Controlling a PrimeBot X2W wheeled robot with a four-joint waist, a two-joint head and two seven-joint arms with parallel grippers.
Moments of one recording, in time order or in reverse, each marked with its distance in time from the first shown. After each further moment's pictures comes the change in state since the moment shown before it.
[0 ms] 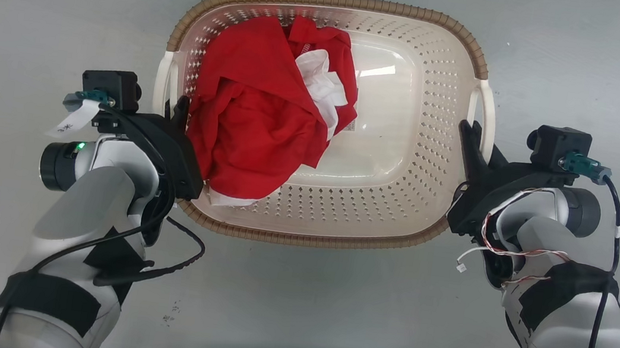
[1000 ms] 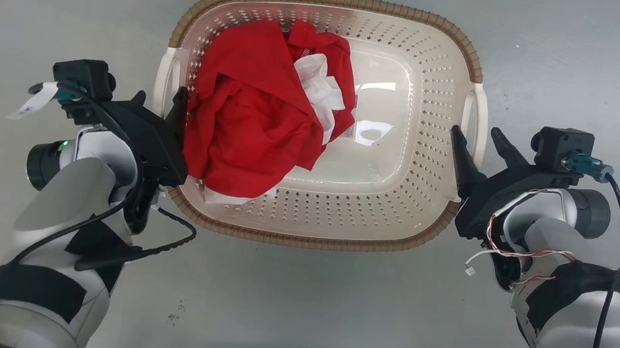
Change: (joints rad) left arm -0.028 0.011 0.050 0.031 -0.066 -0.050 0.022; right arm -0.015 -0.013 0.045 0.027 0.001 0.017 0.012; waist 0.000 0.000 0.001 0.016
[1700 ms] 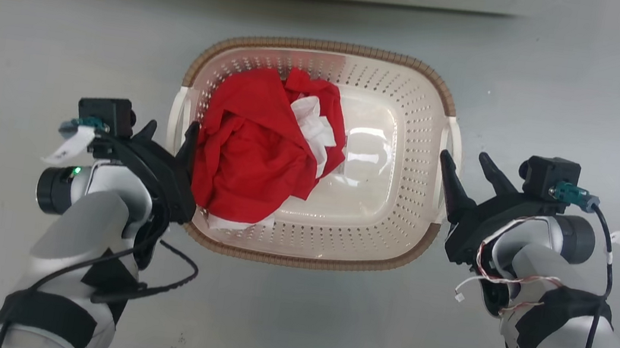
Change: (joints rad) left arm 0.053 -0.007 -0.070 0.014 0.047 -0.014 -0.055; right arm 0.070 0.004 0.023 -0.048 0.033 0.000 -0.030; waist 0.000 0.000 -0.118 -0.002
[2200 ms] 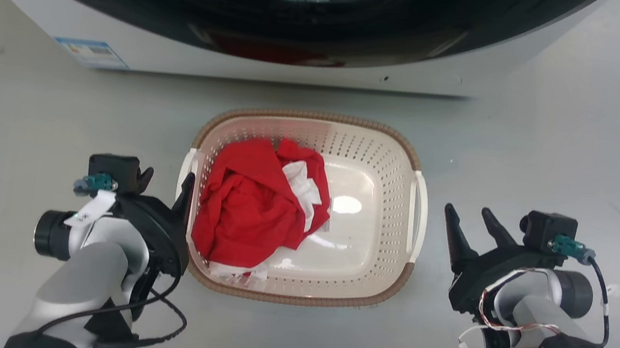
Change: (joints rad) left arm 0.114 0.012 -0.061 0.005 0.062 0.001 -0.087; right arm 0.125 -0.018 -0.010 -0.002 0.021 0.000 -0.025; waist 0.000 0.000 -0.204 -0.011
